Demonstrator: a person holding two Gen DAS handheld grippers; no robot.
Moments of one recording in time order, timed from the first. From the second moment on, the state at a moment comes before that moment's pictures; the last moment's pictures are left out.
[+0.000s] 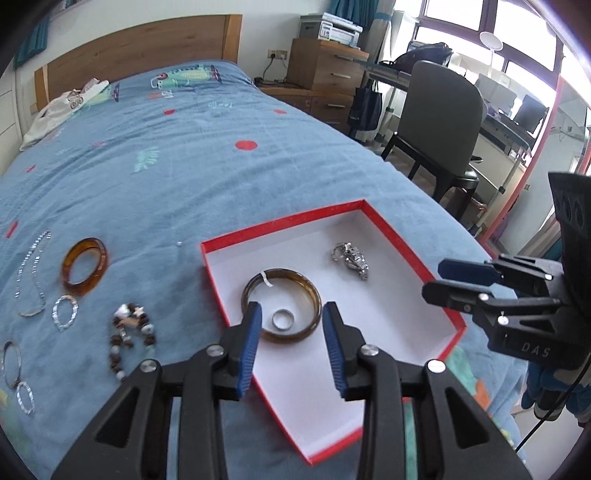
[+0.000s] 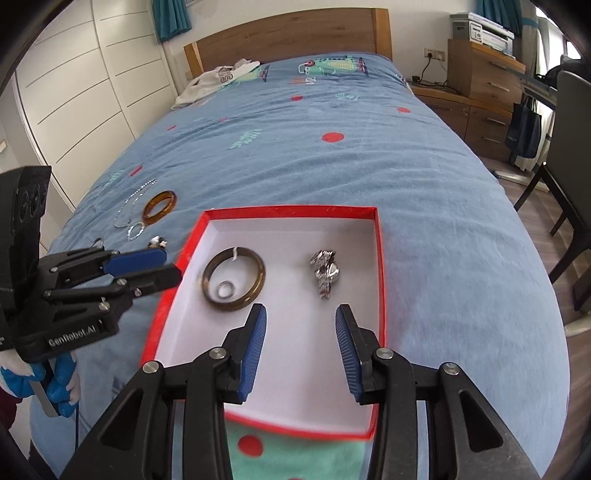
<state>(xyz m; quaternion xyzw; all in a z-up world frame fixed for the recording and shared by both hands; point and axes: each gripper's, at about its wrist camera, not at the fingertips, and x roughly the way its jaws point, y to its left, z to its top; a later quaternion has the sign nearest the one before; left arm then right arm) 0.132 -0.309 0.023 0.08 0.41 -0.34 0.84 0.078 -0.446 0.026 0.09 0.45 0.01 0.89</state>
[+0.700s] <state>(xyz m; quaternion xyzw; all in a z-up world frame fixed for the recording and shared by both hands) 0.054 -0.220 0.075 0.05 0.37 -0.25 0.89 0.003 -0.385 0.062 0.10 0.41 0.01 0.91</state>
